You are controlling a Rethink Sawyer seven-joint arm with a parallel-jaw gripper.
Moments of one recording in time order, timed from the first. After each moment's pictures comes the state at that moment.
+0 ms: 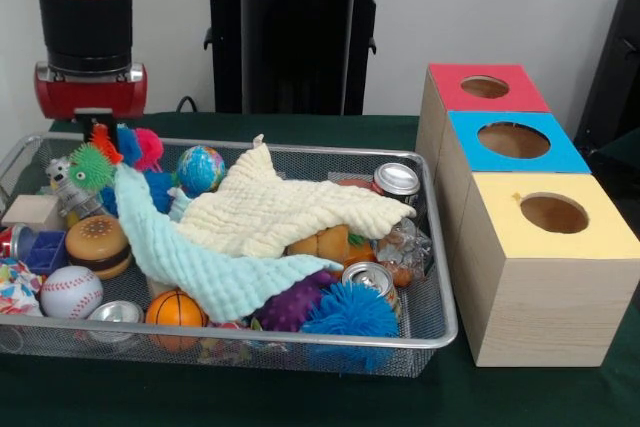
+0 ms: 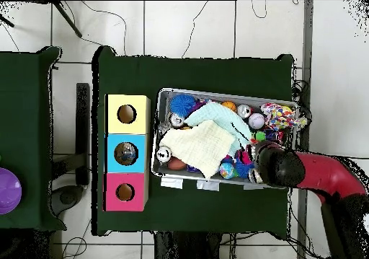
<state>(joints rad) -0.87 -0.67 0.39 1.71 -0.60 0.50 1.38</state>
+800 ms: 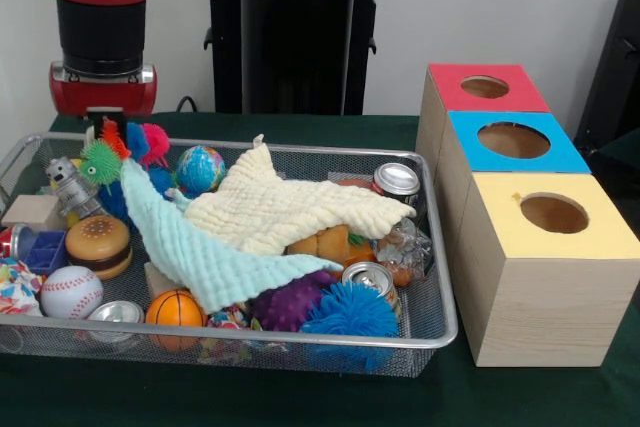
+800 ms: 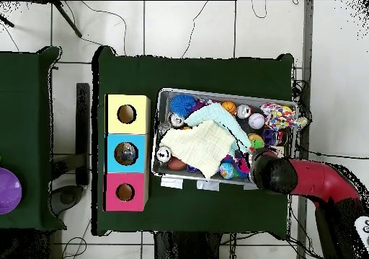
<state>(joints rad) -0.83 -0.67 0.31 1.73 -0.60 0.48 1.38</state>
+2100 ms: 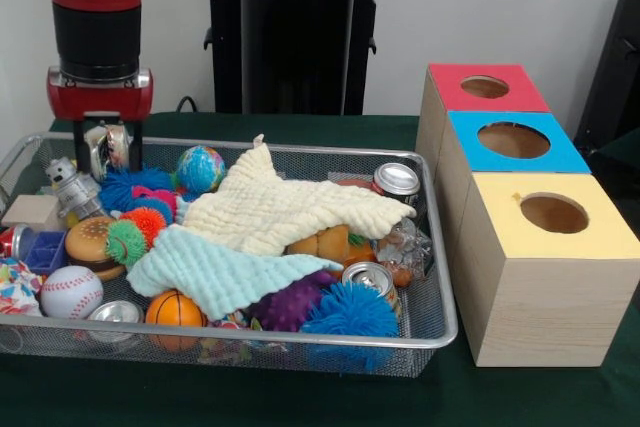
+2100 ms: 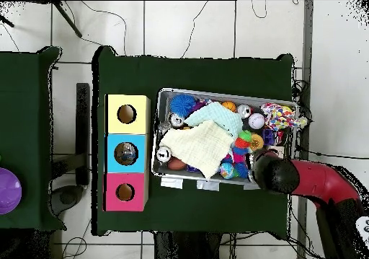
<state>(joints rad) -0.84 -0.65 0.30 1.72 -0.58 0.48 1.38</state>
